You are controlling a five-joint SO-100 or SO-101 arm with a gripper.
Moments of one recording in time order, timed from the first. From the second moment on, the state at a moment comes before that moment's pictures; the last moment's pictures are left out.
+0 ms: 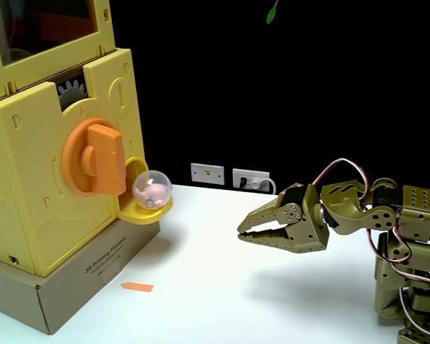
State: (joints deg) arm 9.8 185.8 184.9 23.6 2.8
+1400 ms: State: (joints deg) arm 7.2 195.0 184.9 59.3 8.1
